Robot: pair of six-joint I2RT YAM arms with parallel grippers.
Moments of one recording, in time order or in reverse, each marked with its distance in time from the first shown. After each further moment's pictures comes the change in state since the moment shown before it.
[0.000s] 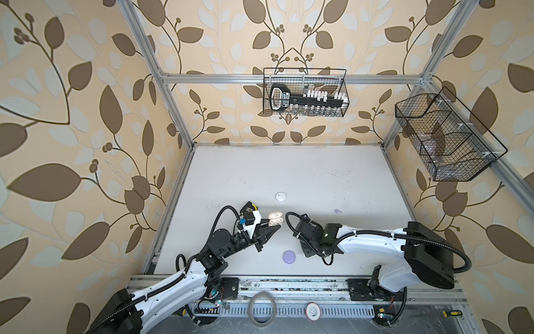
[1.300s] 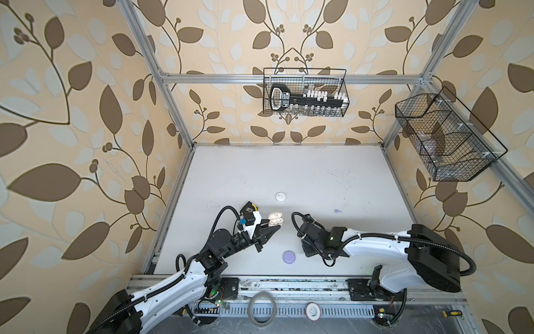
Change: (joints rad) left arm 0.000 -0.002 0.000 -0.014 0.000 0.015; right arm -0.018 -0.064 -0.114 0.164 -0.019 0.019
